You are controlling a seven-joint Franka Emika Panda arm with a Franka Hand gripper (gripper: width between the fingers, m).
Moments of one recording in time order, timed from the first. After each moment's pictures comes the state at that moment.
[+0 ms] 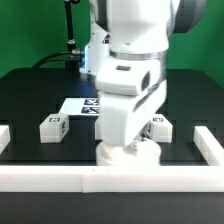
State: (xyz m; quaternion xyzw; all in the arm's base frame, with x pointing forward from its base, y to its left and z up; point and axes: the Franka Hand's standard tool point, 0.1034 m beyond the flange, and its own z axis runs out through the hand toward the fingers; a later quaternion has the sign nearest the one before) arm 0.572 0.047 0.017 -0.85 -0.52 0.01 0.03
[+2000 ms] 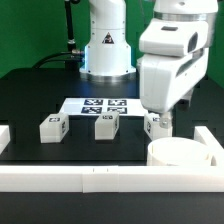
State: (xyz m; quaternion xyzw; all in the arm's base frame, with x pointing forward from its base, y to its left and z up) arm 0.576 0.078 0.072 -0.88 -0.48 0.02 0.02
